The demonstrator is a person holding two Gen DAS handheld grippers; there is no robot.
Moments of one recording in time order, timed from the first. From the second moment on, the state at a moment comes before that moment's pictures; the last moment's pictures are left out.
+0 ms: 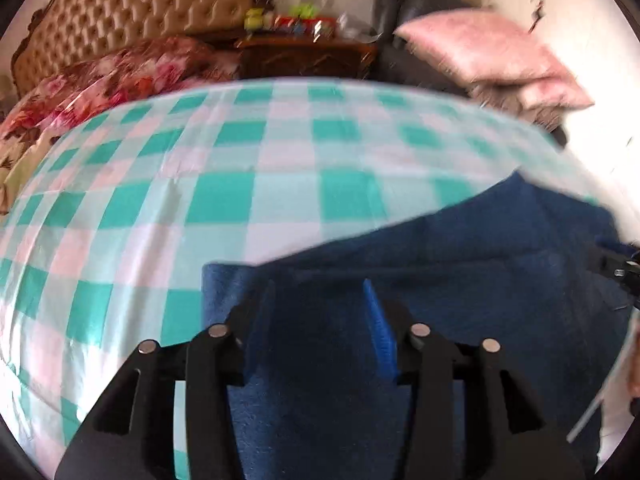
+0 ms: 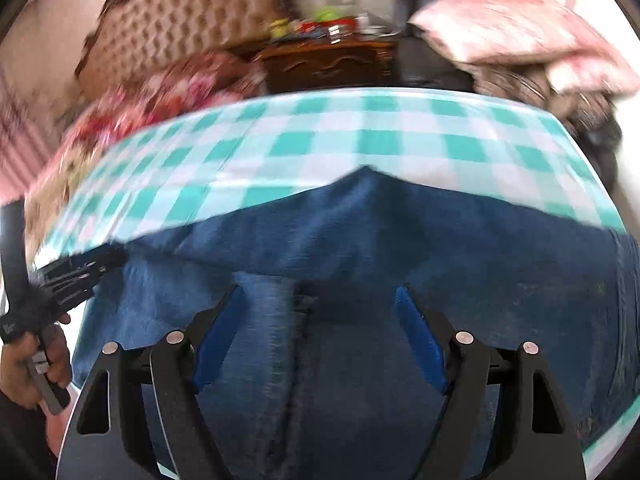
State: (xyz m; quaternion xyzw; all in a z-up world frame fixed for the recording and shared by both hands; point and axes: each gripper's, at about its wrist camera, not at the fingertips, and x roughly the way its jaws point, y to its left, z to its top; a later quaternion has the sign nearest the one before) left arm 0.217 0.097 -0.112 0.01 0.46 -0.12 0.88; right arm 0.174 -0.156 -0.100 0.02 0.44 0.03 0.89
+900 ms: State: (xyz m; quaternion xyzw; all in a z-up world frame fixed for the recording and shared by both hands) left arm 0.093 0.138 -0.133 -0.03 0.44 0.01 0.90; right arm 0.125 -0.081 -0.117 -0.01 0.43 0.02 0.90
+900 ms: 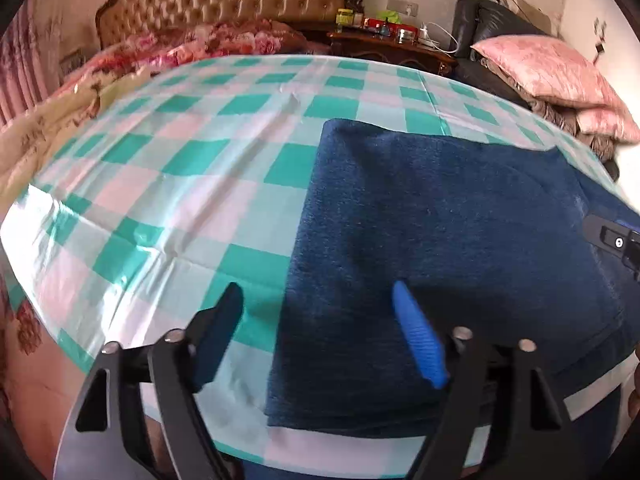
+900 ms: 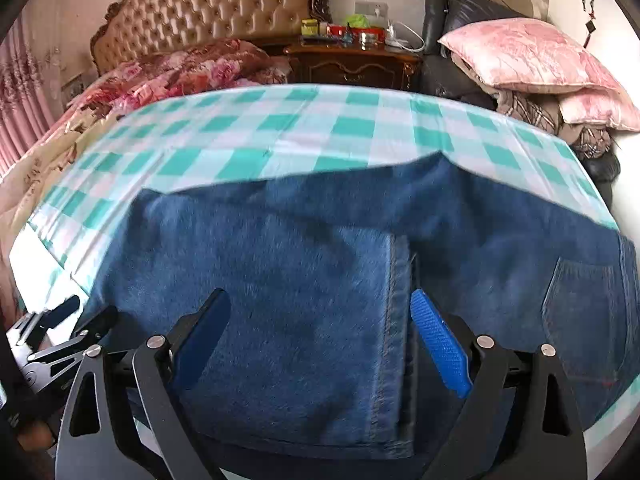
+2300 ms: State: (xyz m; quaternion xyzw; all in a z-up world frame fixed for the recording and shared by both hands) left arm 0.181 0.148 -0.116 0.00 0.45 -0.03 0.89; right arm 0.127 -0.070 -0.123 -0.05 0.41 0.00 0.91
